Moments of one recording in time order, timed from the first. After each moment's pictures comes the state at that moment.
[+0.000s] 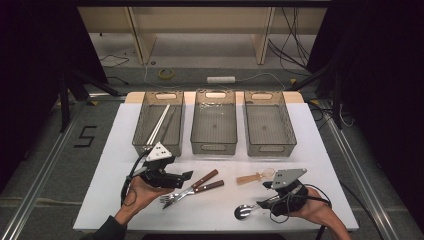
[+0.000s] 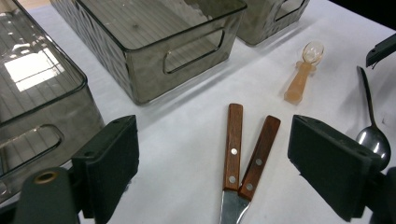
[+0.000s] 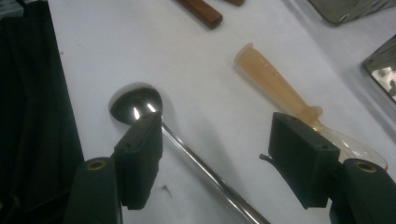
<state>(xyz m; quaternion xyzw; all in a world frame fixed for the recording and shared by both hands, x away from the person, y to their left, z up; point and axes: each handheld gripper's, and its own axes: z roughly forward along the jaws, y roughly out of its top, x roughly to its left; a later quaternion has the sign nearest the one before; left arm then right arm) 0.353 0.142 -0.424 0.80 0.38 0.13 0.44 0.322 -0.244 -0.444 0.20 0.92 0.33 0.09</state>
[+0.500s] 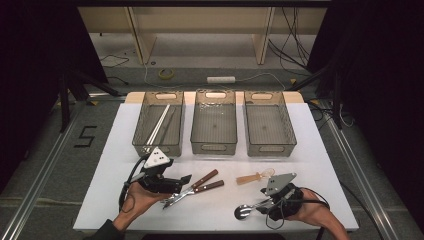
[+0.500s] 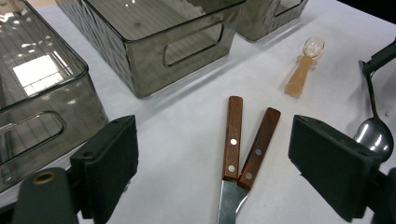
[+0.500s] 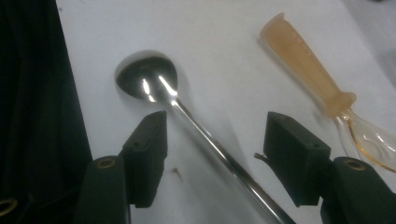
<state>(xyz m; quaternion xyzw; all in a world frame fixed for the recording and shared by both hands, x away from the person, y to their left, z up) 0.341 0.145 -0.428 0.80 0.38 0.14 0.44 0.318 -0.234 -0.454 0.16 0.95 0.27 0.08</state>
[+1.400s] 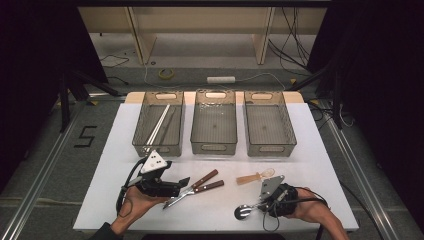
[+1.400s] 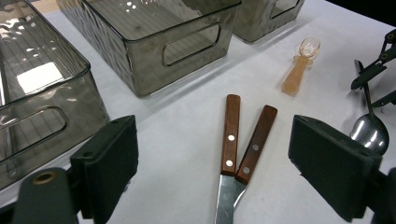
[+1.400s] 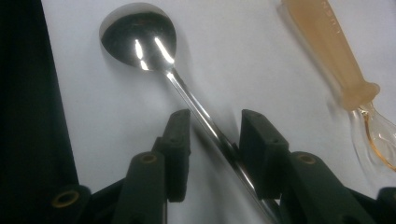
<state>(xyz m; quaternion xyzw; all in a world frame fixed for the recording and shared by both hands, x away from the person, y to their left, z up) 0.333 0.149 -0.430 0.80 0.37 0.15 0.45 0.324 -0.224 -0.463 0.12 0.97 0.20 0.09</state>
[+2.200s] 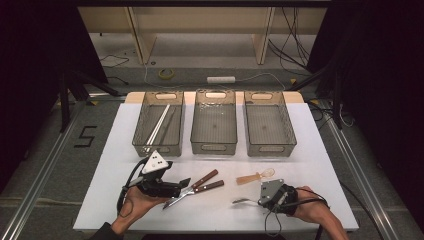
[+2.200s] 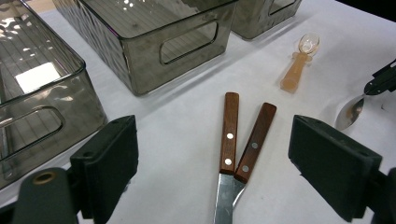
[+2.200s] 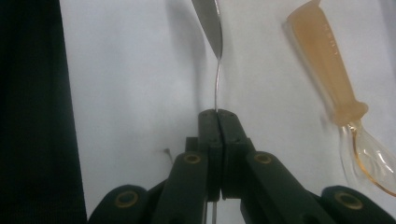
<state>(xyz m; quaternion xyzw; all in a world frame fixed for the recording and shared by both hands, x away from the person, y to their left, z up) 0.333 0.148 -0.431 0.80 0.37 0.15 0.45 0.319 -0.222 -0.458 0.07 0.97 0.19 0.11</state>
